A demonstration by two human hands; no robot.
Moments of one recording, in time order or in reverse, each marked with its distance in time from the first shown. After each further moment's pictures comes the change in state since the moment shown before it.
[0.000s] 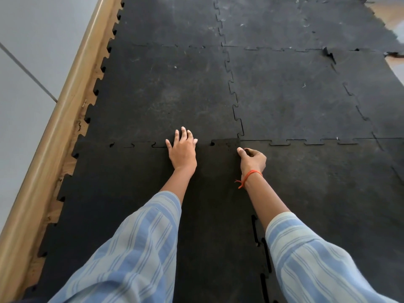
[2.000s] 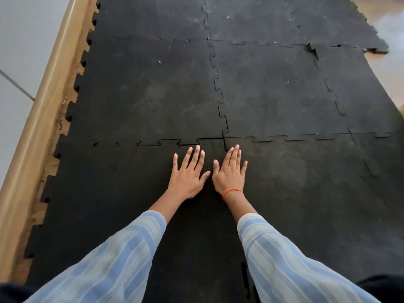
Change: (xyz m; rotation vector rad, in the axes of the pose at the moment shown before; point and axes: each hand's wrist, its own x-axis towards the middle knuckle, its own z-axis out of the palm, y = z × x) left_hand -0.070 0.012 0.019 0.134 -0.273 0.409; right_hand -0.017 0.052 -0.009 -1.044 -0.184 -0.513
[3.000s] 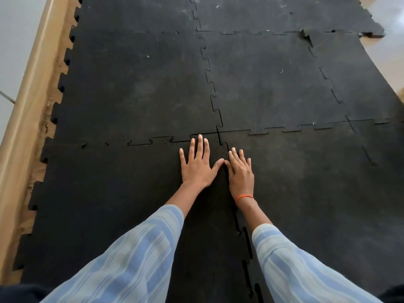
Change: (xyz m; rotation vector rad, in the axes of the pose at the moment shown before) left_hand 0.027 0.047 -0.002 -0.123 0.047 -0.148; right_hand -0.006 0.043 -0.005 0.338 0.199 -0.125
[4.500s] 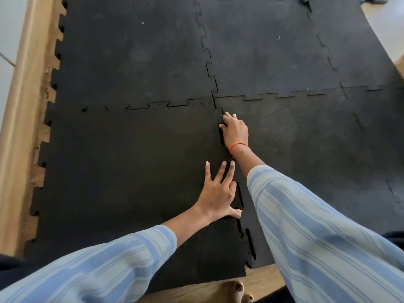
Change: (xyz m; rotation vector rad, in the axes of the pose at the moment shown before) left_hand -0.167 0.046 0.033 0.241 -0.009 0.546; right_hand 0.010 -0.021 -0.027 -0.194 -0.152 0.039
